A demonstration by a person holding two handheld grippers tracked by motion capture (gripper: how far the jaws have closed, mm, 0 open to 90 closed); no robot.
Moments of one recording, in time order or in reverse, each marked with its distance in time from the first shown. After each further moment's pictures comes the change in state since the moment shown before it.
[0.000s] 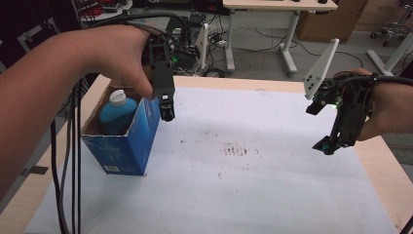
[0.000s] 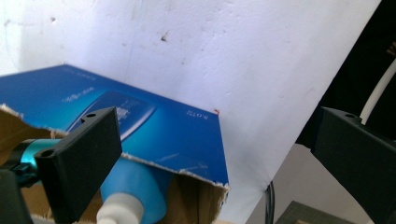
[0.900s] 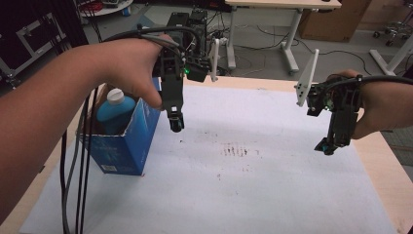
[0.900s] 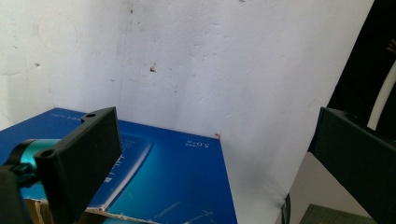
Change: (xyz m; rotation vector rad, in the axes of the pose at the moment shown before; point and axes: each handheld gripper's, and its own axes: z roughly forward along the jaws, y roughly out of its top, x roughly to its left) left arm -0.001 0.016 0.024 -0.041 -0.024 0.107; right arm -0.023 0.007 0.022 0.169 0.005 -0.042
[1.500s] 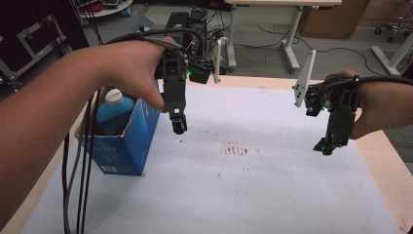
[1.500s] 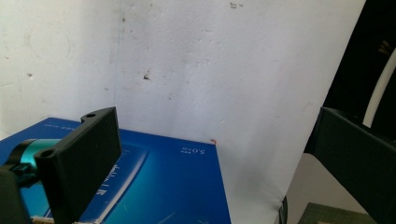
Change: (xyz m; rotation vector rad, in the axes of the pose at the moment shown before) left arm -0.002 0.007 0.002 -0.009 -0.021 0.020; right arm 0.000 -0.001 0.006 -0.004 0.004 0.008
